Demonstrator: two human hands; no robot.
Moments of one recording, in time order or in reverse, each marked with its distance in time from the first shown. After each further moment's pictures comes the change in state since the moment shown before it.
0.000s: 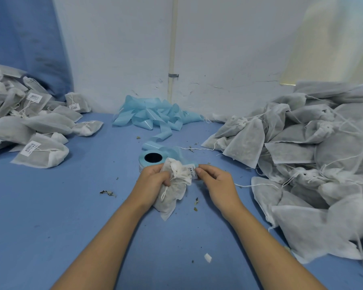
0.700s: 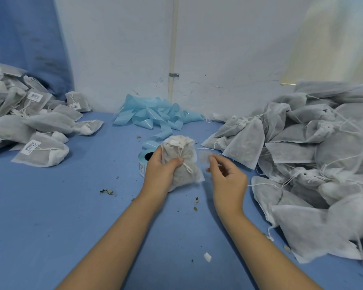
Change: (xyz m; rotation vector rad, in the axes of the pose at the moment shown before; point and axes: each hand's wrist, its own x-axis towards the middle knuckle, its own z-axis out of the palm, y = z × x) left_hand 0.007 0.015 0.028 -0.221 0.229 0.077; right_hand -0.010 -0.014 0.009 -0.014 0.480 -0.117
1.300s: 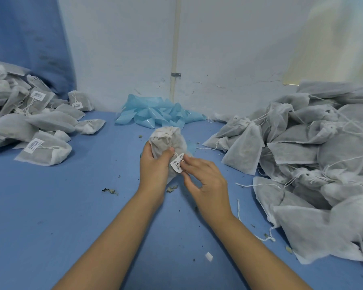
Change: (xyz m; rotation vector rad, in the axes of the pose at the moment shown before) left_hand 0.003 0.010 -0.001 -0.116 0.159 0.049; right_hand -0.018 0.002 0.014 -0.343 -0.245 -0.676
